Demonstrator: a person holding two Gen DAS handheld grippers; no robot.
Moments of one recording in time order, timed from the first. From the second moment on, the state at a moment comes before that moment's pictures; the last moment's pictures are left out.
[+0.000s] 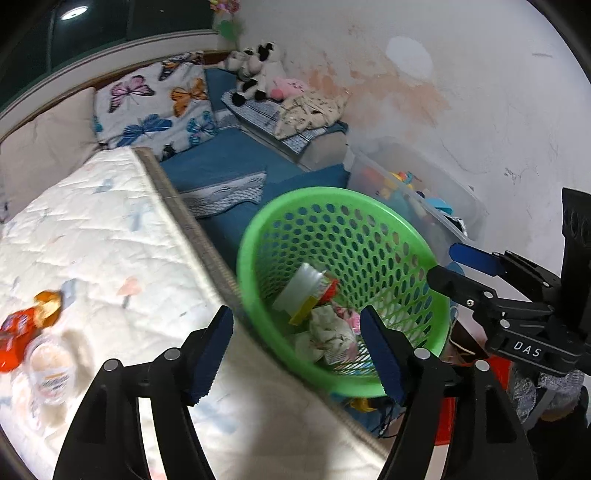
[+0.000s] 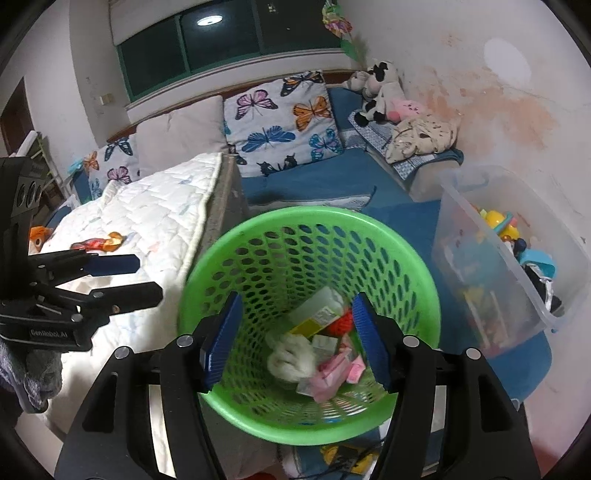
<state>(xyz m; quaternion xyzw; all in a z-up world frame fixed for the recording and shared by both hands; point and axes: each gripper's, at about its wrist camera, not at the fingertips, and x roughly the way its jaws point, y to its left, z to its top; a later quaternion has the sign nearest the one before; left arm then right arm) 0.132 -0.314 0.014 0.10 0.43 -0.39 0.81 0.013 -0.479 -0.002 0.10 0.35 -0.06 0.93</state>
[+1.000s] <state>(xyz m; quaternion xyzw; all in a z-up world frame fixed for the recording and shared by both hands) 0.104 -0.071 -0.023 0.08 0.44 -0.25 0.86 0.031 -0.352 0.014 0.07 0.34 0.05 0.94</state>
